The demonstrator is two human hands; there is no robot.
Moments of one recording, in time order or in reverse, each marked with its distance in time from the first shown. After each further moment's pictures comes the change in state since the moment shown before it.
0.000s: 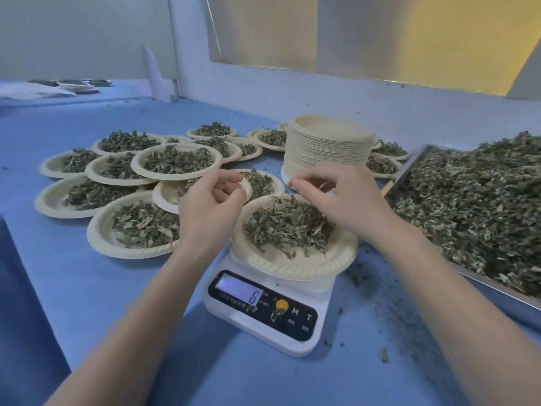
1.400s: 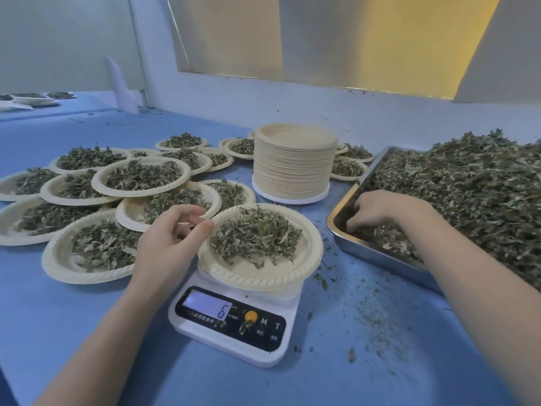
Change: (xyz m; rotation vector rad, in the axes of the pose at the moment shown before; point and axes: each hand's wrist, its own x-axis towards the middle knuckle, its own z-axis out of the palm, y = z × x) left_hand -0.016 -0.026 -0.013 0.013 -0.129 0.041; right_hand 0.004 0.106 -0.064 -0.512 -0.677 0.790
